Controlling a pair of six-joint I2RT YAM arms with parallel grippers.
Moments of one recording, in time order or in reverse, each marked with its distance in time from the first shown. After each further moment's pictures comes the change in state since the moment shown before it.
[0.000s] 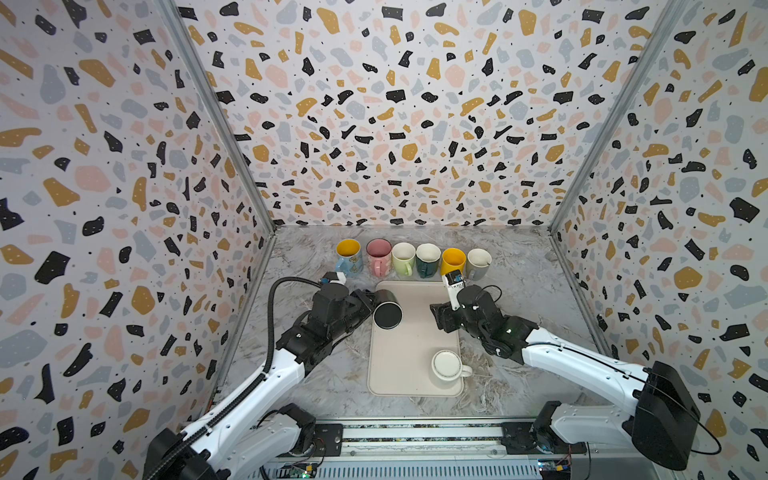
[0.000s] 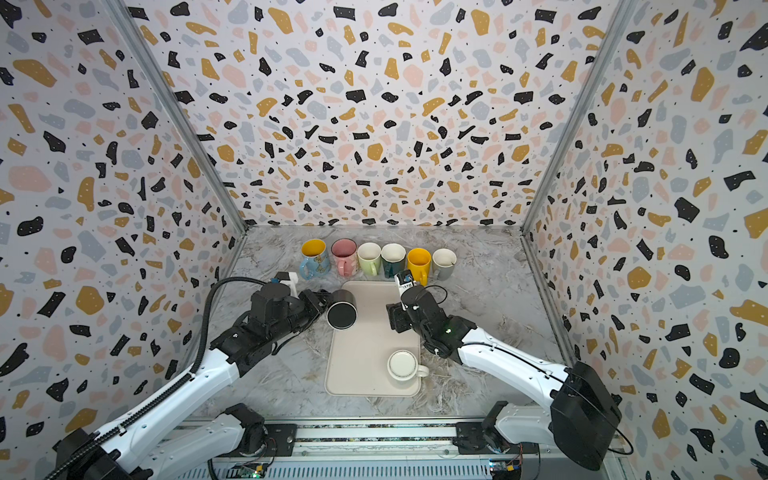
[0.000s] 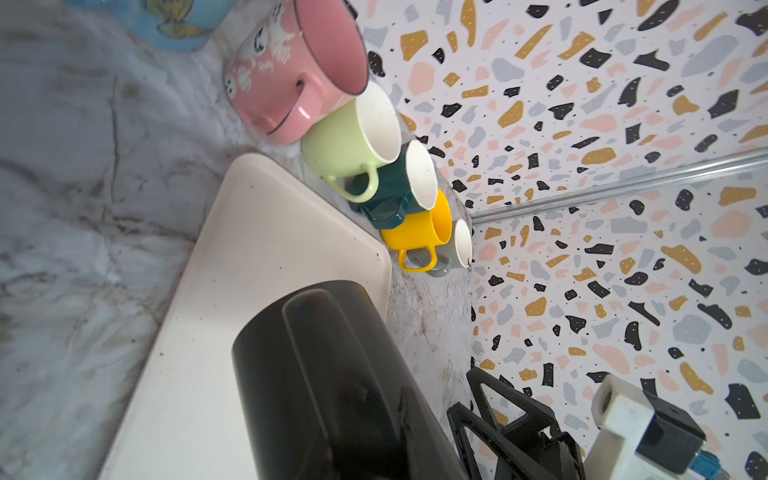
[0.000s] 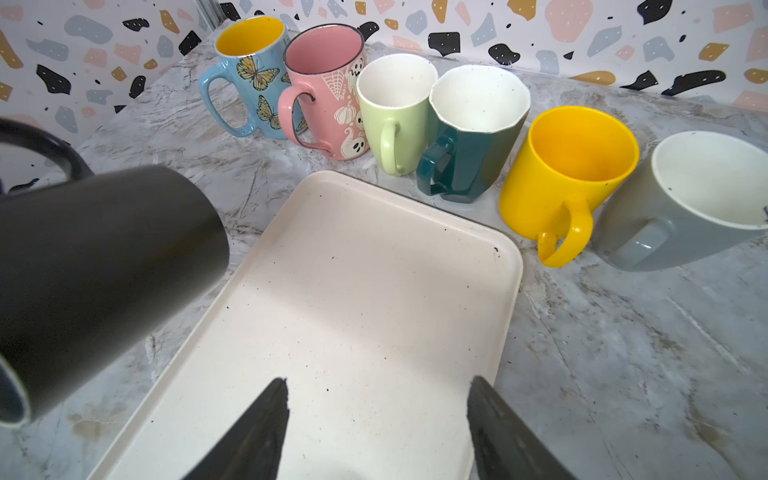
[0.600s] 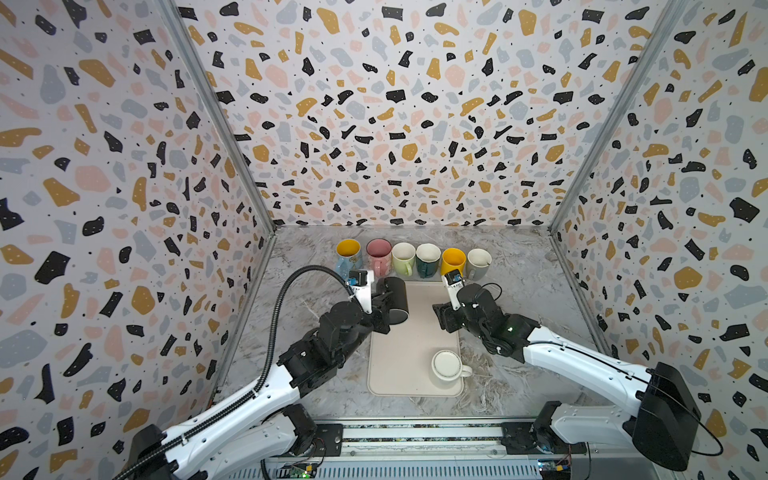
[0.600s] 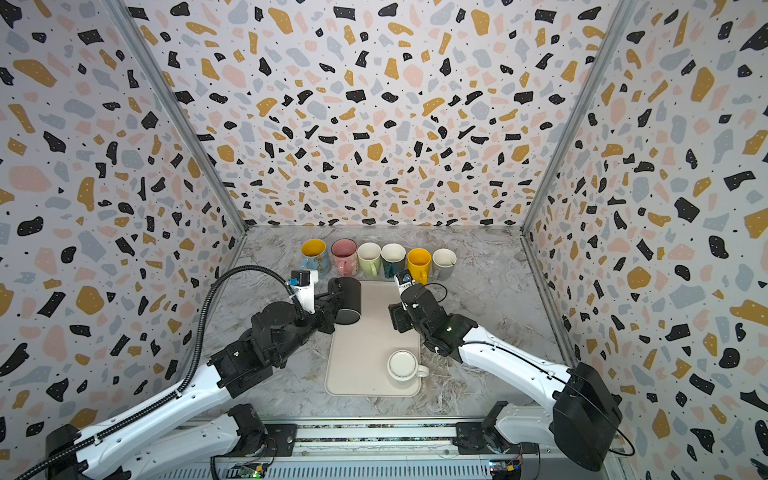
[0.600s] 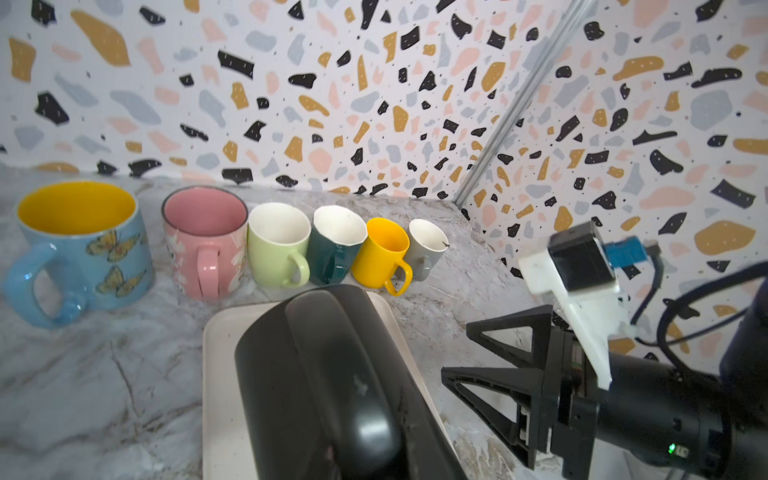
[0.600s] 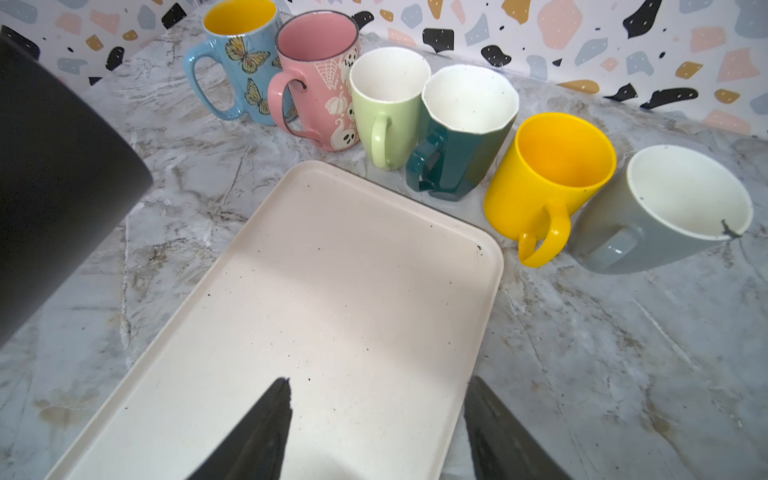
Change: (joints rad) left arm -0.345 -0.080 0.000 0.146 -0.372 0.667; right arm -0.001 -0.008 0.038 -0.062 0.022 -0.065
